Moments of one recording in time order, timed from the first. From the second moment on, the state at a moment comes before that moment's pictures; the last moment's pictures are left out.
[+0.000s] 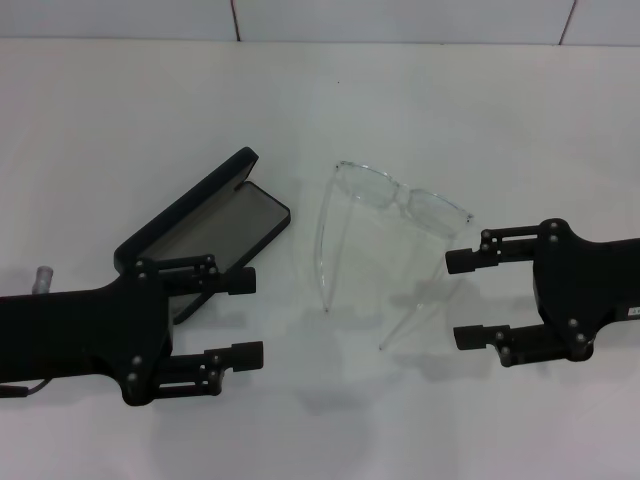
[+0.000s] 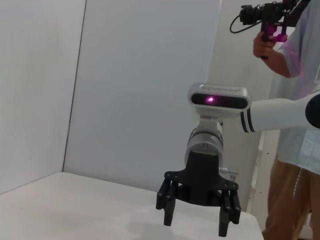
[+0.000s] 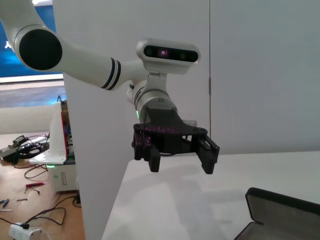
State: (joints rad) left arm -0.28 -2.03 0.96 0.77 1.68 1.91 -1.24; right arm 0.43 2.03 -1.06 -0.88 -1.72 -1.80 1.23
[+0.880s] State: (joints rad) left arm -0.28 -2.05 0.92 0.77 1.68 1.91 -1.24; right arm 0.43 2.03 -1.06 -0.83 -1.68 -1.80 1.21
